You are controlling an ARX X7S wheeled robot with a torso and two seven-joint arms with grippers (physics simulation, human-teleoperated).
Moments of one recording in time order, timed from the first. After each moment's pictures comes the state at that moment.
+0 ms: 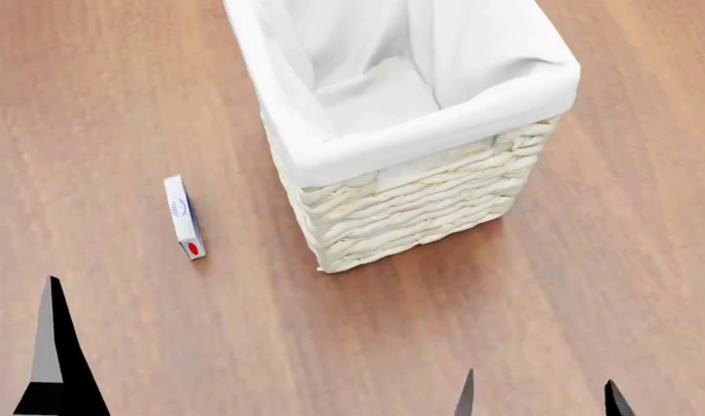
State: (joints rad) left arm 0.03 -0.35 0.27 0.63 -0.11 0.04 -0.42; right arm -0.18 0.45 -0.15 -0.91 0.40 0.44 0.54
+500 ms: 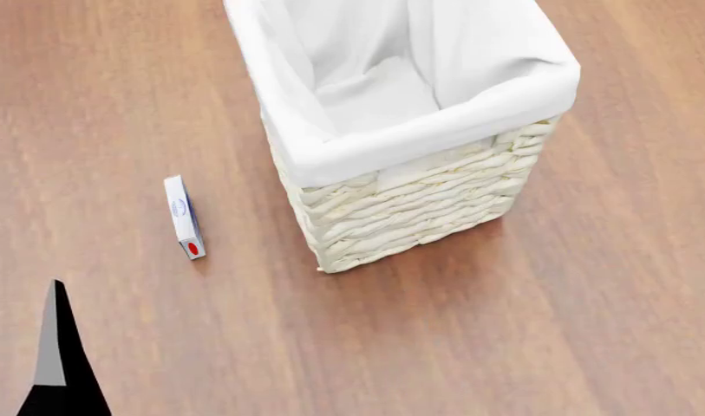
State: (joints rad) left arm 0.03 -0.36 0.28 0.61 -0.13 0.07 -0.42; right arm -0.24 0.49 -0.10 -0.99 0.59 0.68 0.66
